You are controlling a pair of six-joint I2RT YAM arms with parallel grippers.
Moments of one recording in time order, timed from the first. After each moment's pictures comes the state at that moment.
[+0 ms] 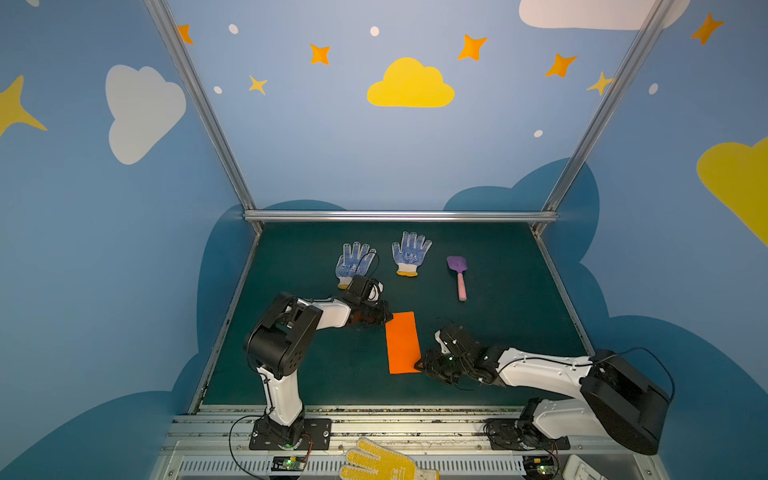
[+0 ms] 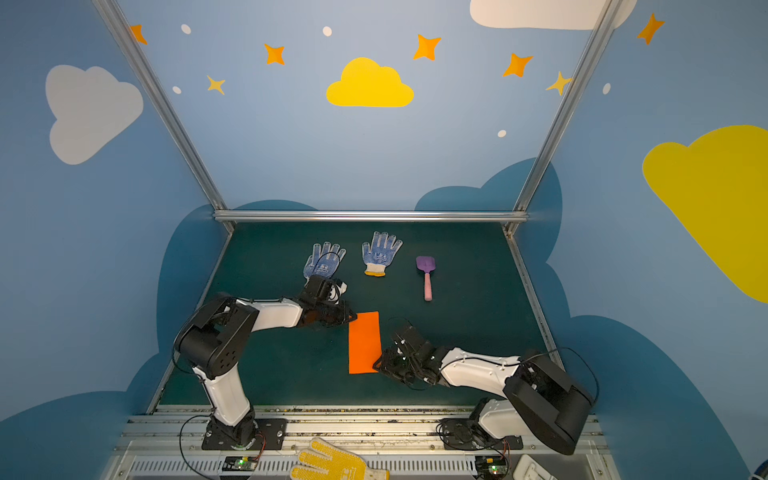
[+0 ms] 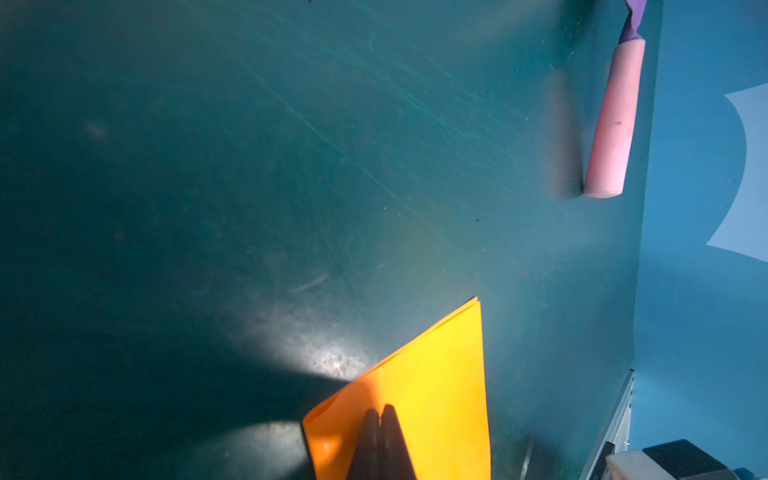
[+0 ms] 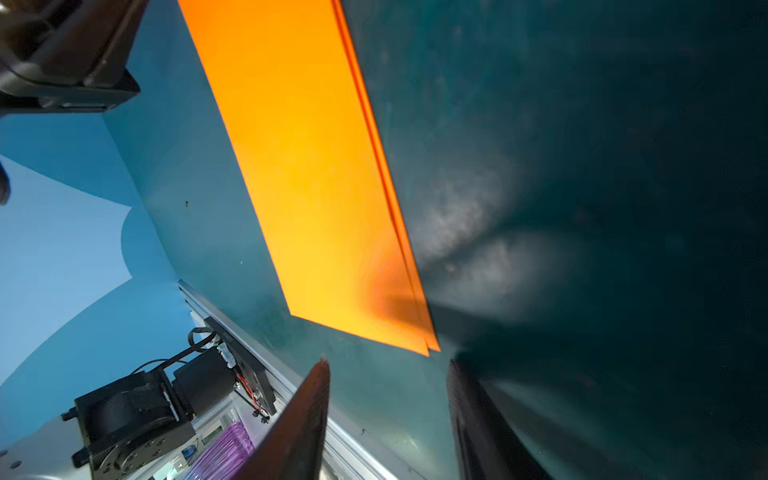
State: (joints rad) left arm -0.47 1.85 0.88 0.04 0.46 -0.63; right arm 0.92 1.33 0.45 -0.04 -0.30 1.21
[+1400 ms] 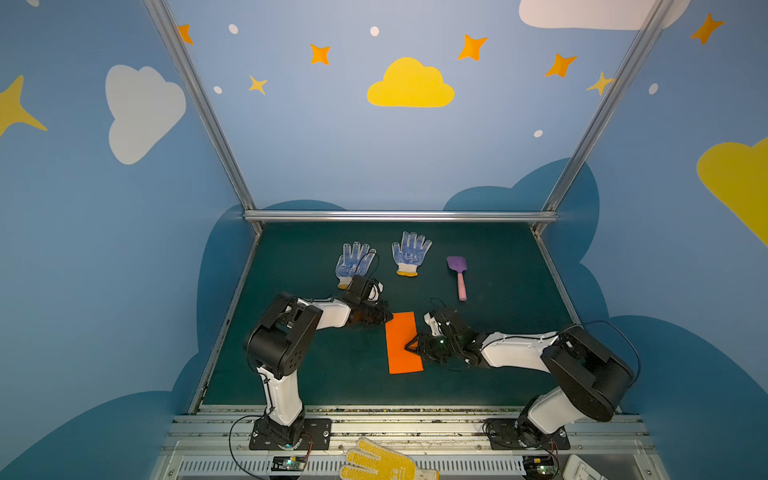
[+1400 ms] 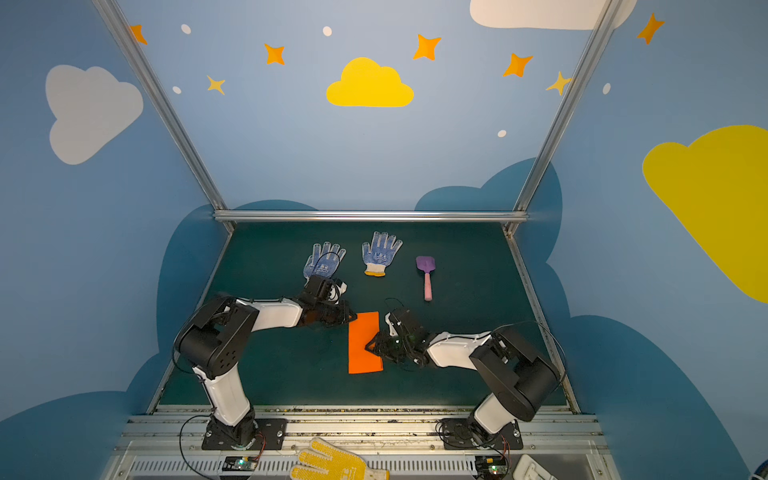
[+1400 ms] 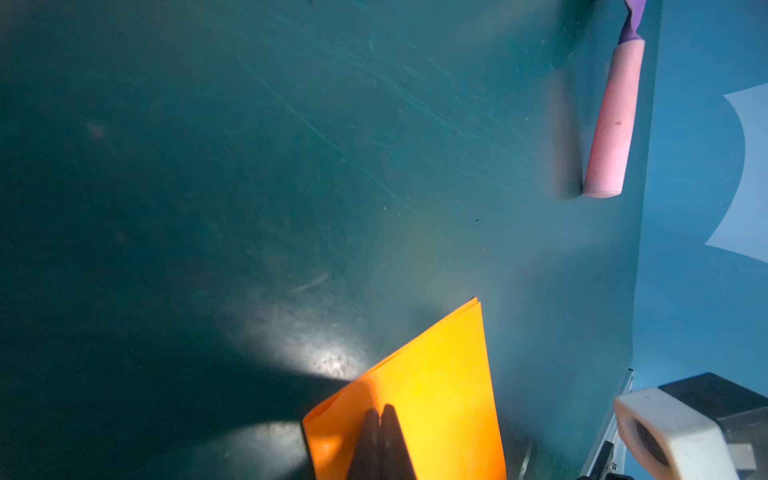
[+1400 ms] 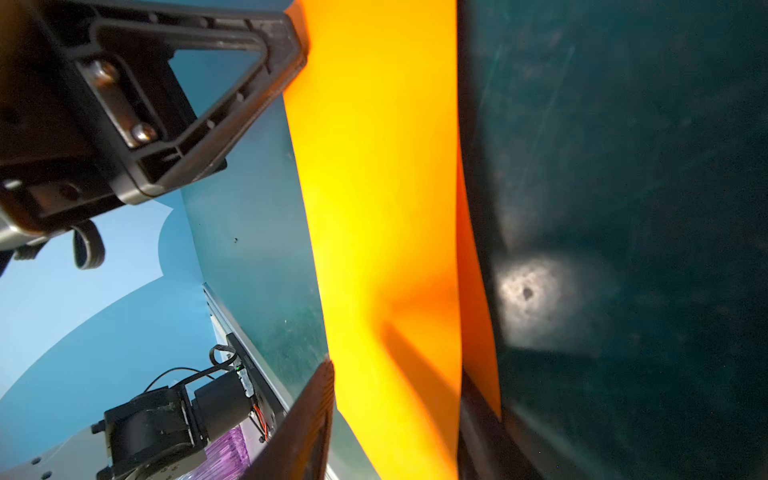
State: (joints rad) left arm -0.46 1.85 0.88 0.04 0.46 -0.63; right arm 0.81 1.56 0.56 0.18 -0.40 1.04
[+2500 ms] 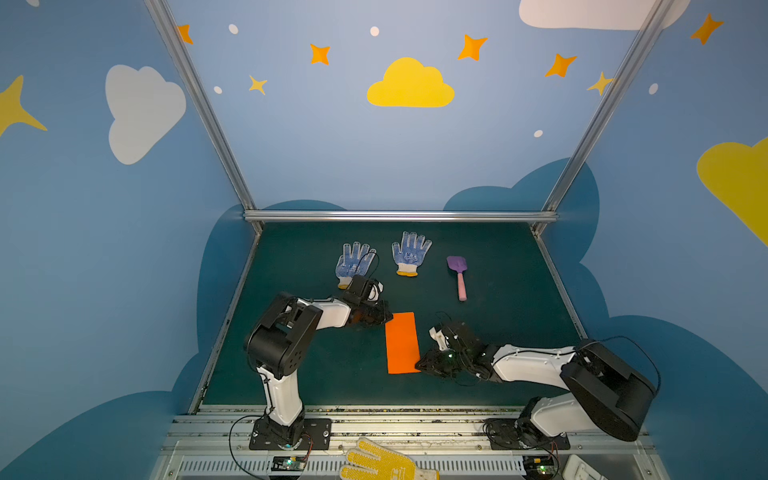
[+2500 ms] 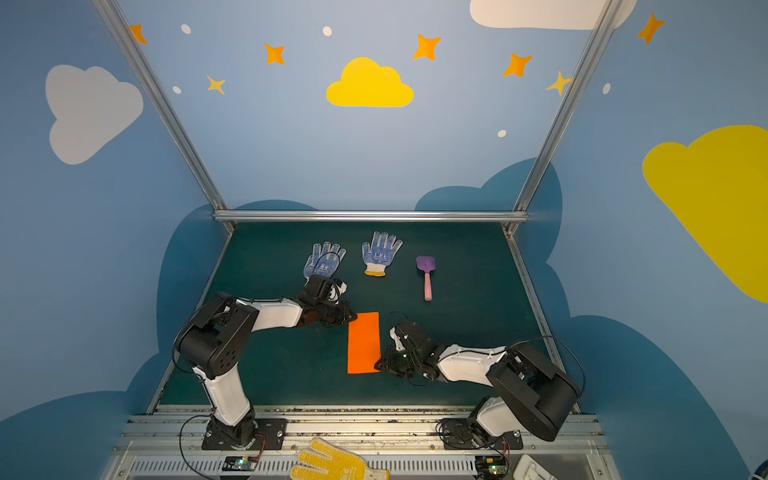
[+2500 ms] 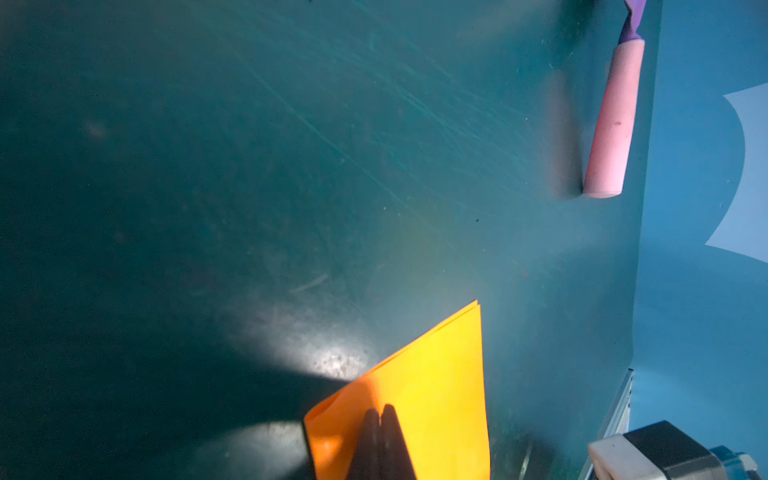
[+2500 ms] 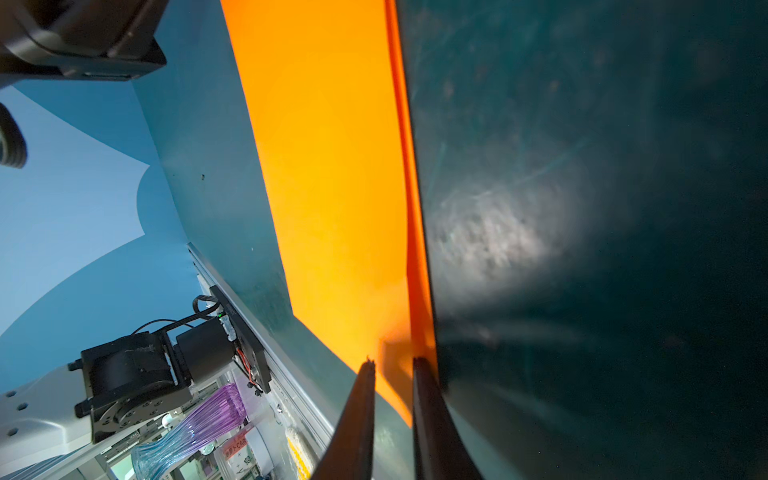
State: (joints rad) left arm -0.46 1.85 0.88 0.04 0.46 -0.63; right arm 0.85 1.43 0.43 0.11 -0.44 1.06
